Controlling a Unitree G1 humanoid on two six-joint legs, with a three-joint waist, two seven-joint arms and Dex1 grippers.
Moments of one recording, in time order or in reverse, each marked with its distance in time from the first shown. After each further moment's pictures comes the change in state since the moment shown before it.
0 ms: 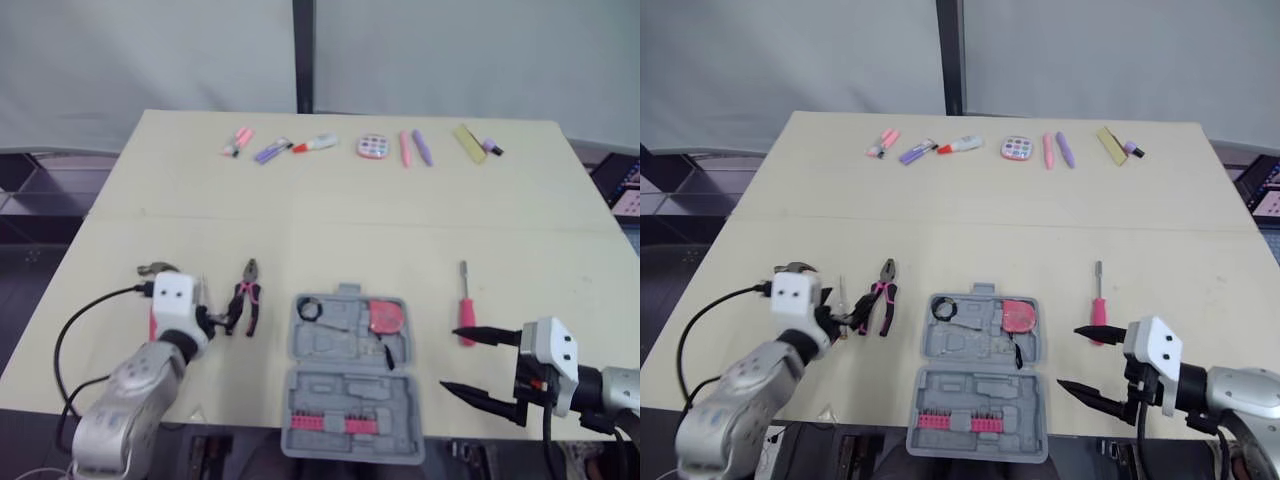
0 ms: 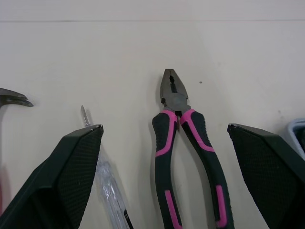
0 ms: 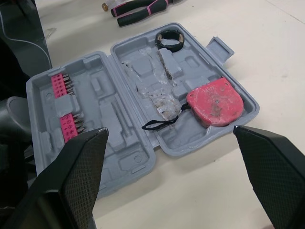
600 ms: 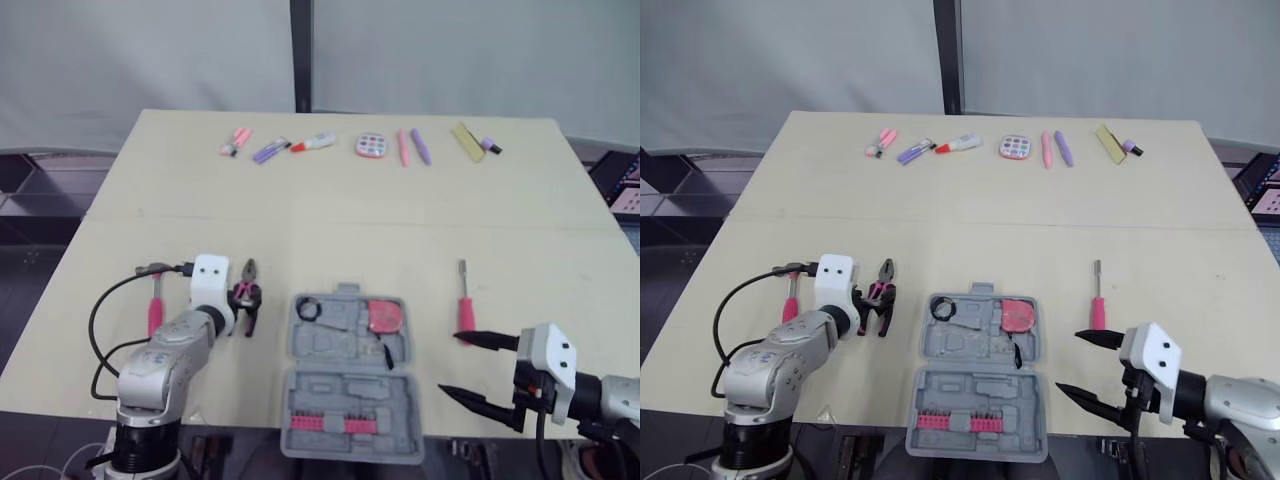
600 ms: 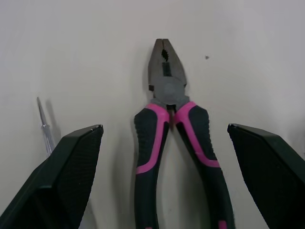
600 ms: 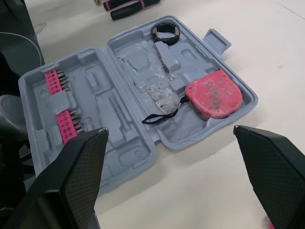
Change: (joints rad) left arm -0.164 -0.078 -0.093 0.149 0.109 0.168 0.055; right arm 0.064 0.003 -0.008 -0.052 -0.002 0.001 -0.059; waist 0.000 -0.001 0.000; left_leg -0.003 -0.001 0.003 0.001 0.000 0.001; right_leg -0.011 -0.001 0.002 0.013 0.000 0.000
